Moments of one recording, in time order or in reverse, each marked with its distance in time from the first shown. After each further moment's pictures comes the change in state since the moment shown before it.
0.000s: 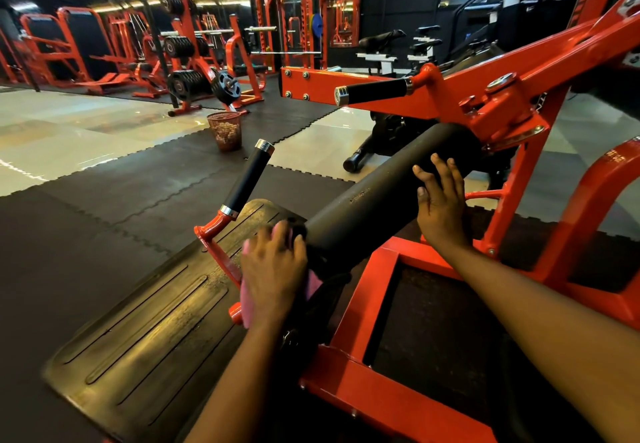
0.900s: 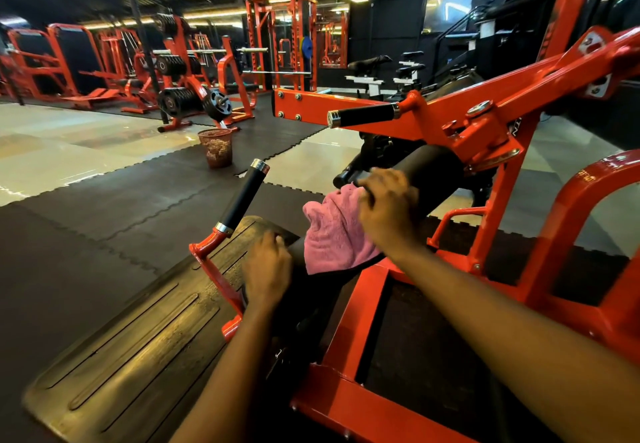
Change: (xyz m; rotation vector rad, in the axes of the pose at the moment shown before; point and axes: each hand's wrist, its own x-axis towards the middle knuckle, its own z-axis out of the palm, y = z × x) left_hand 0.037 0.002 0.000 -0.382 -0.109 -0.101; right_hand 0.027 -0.117 -0.014 -0.057 -0.096 0.065
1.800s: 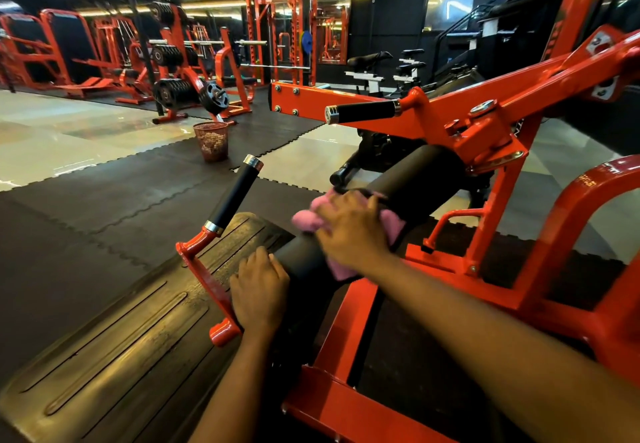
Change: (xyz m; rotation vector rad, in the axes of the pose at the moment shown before) left_hand -0.027 -0.018 0.017 0.232 0.115 0.057; right_hand -0.016 -0.017 0.028 -0.354 -0.362 -0.249
